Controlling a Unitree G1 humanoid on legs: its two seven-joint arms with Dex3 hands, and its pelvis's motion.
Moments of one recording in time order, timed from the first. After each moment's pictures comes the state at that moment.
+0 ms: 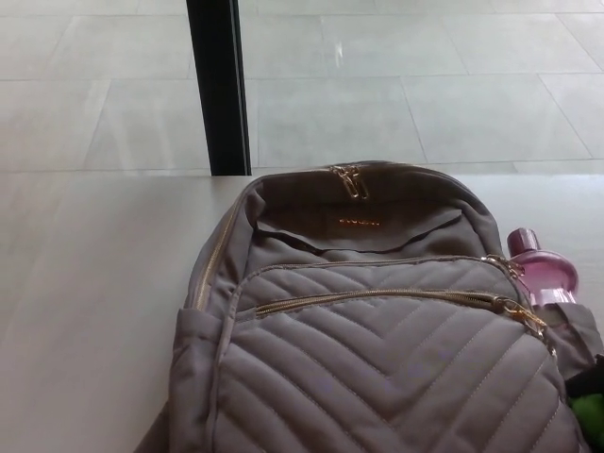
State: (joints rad) left_arm 0.26 0.57 0.48 1.23 -0.20 -0.21 -0.41; right_arm 0.43 -0.68 -0.10 -0.50 -0.47 0.01 0.15
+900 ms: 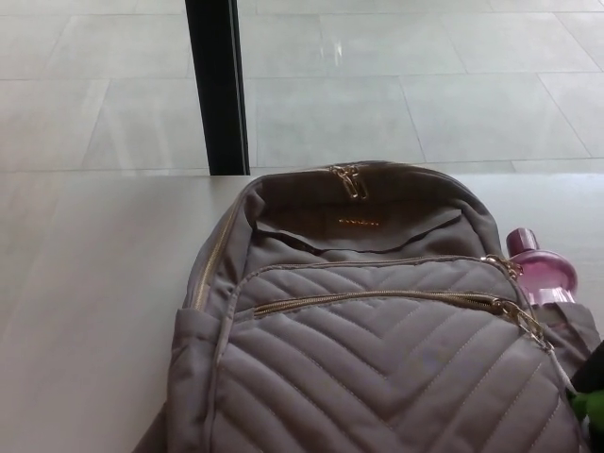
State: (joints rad) left_arm 0.26 0.57 0.48 1.23 -0.22 -0.22 -0.41; right_arm 0.35 -0.58 -0.14 -0.45 -0.35 -0.03 0.14
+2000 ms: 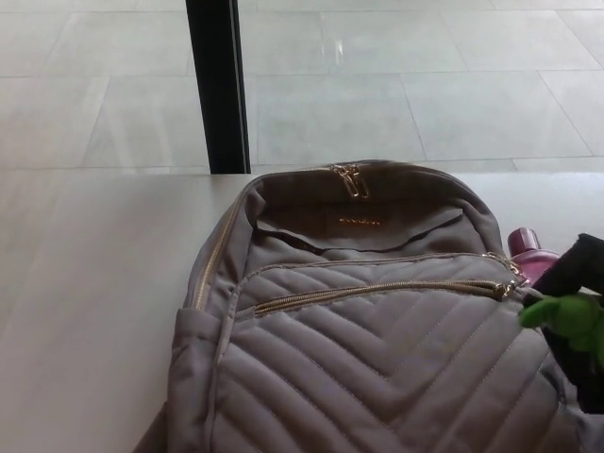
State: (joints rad) left_arm 0.26 0.57 0.48 1.24 -0.22 -0.22 -0.41; right_arm 0.08 -0.45 -0.11 -0.59 -0.06 0.35 0.28
